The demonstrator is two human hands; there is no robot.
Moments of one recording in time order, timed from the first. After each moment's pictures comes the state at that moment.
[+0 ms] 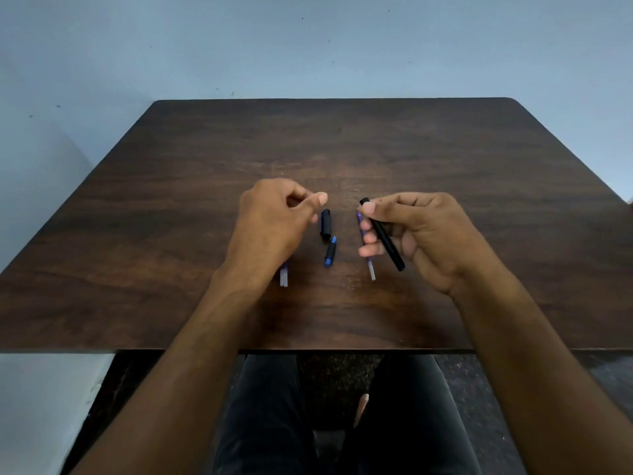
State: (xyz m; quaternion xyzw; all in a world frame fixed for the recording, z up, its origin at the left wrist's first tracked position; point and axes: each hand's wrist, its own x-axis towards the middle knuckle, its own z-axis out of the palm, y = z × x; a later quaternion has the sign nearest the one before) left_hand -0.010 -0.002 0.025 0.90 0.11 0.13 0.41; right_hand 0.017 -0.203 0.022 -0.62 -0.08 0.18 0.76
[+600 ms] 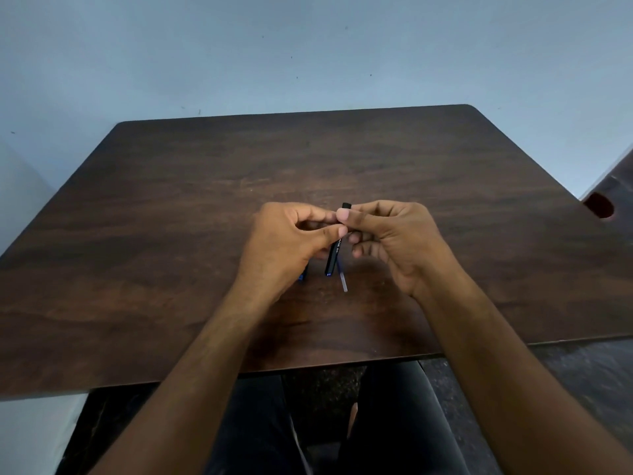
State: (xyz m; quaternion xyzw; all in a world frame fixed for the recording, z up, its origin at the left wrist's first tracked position) left_hand -0.009 -0.042 0.021 0.80 0.00 0.08 0.59; right_hand 0.026 -0.204 0.014 -0.63 0.00 0.11 0.77
